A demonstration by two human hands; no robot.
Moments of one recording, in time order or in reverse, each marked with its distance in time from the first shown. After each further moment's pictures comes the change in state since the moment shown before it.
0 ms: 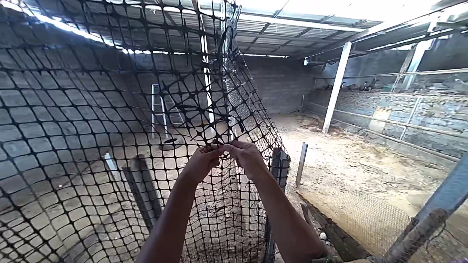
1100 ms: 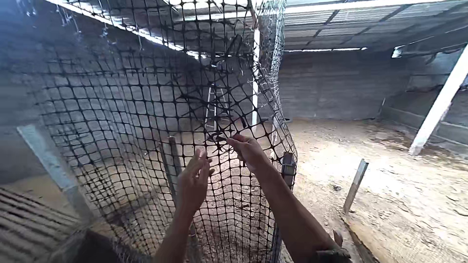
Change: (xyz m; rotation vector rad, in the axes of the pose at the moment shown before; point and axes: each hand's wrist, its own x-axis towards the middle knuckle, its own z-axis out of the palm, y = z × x) left_hand -0.107 -0.029 0.087 0.832 0.708 0.368; right_hand 0.011 -0.006 -0.036 0.130 -0.385 0.027
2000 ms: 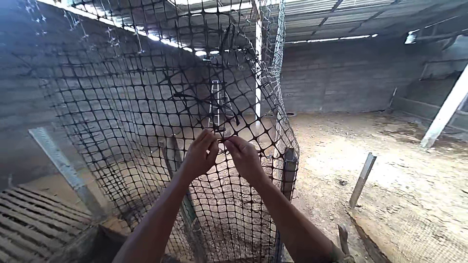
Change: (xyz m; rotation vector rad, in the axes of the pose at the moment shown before) left_hand 0.080 -0.010 0.003 0.428 -0.190 0.624; right_hand -0.031 0.012 0.013 -0.370 0.100 -0.333
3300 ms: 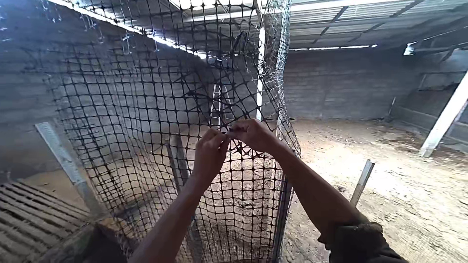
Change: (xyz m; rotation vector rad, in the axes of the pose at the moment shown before) left_hand 0.004 0.058 -0.003 0.066 0.219 -0.154; right_hand 0.046 -0.042 -0.052 -0.305 -0.371 -0.259
